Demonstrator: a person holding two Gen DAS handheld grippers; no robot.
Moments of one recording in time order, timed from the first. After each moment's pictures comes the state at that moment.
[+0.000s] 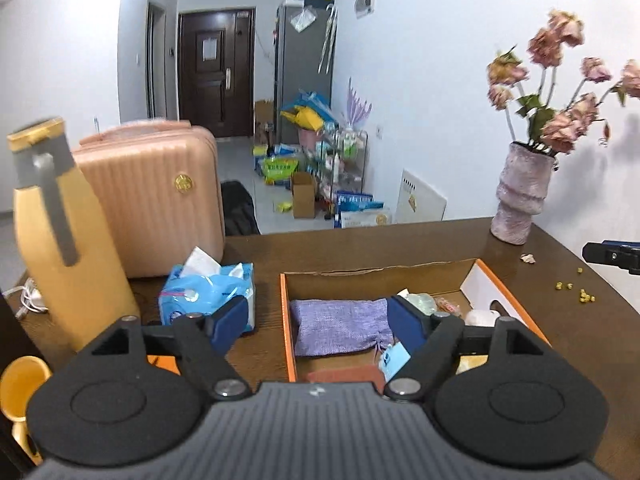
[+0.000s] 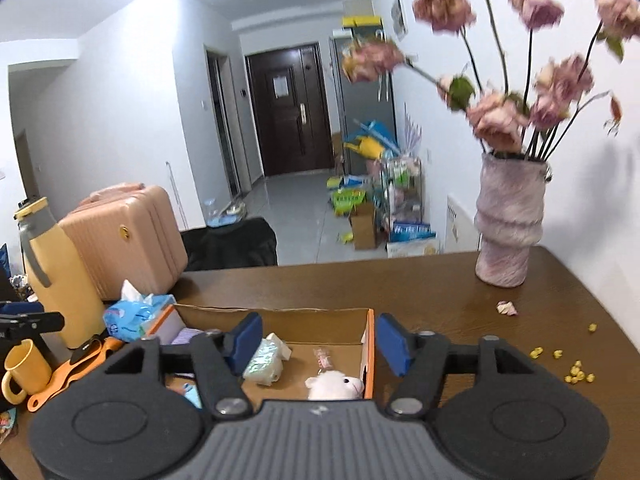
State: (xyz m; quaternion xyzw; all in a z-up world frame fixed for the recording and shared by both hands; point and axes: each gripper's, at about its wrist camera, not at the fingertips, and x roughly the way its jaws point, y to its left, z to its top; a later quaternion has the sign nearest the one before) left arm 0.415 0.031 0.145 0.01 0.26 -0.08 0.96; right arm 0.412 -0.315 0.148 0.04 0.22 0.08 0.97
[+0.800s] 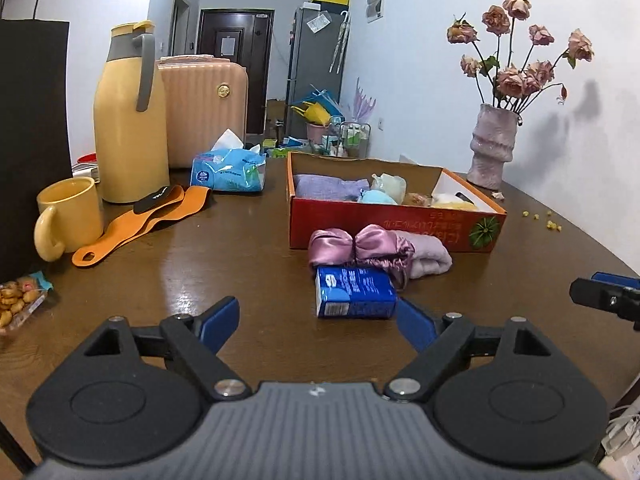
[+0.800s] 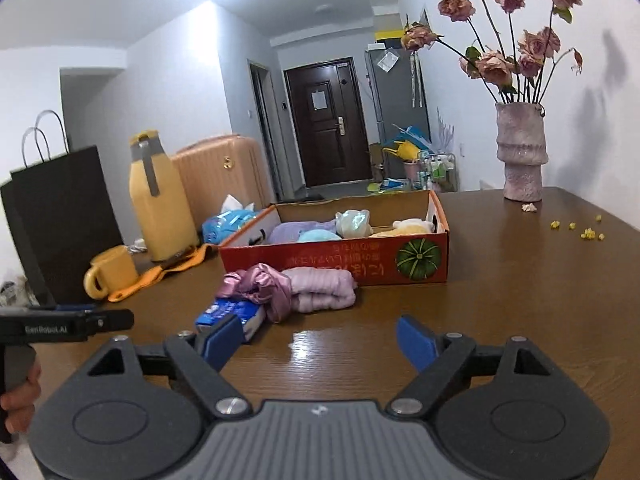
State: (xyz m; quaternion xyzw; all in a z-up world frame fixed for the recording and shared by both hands) left arm 0.208 0.048 0.017 -0.03 0.25 -0.07 0.96; right arm 0.185 -0.252 0.019 0.06 0.21 0.13 0.97
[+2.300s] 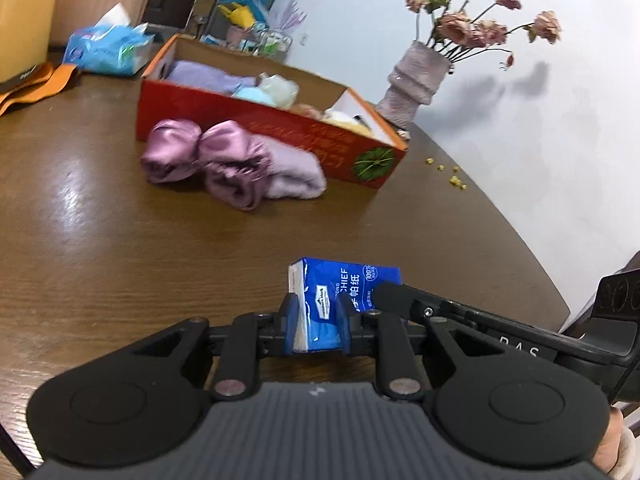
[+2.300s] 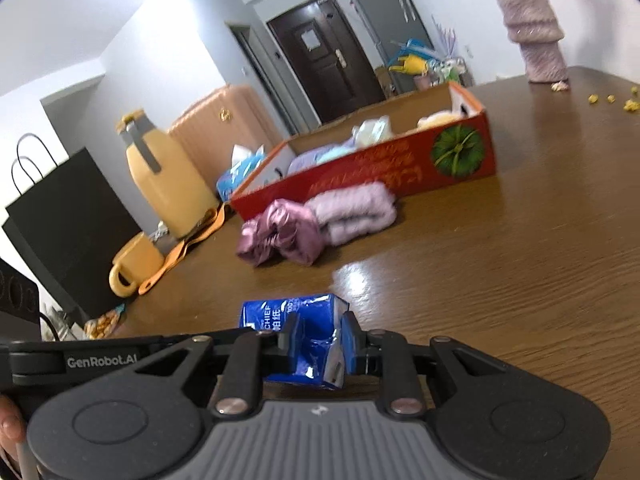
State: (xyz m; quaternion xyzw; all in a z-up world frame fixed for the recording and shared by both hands) left arm 0.247 -0.015 -0.014 -0.14 0.38 -0.22 0.89; right arm 0.220 -0.254 -0.026 0.19 0.30 0.18 0.92
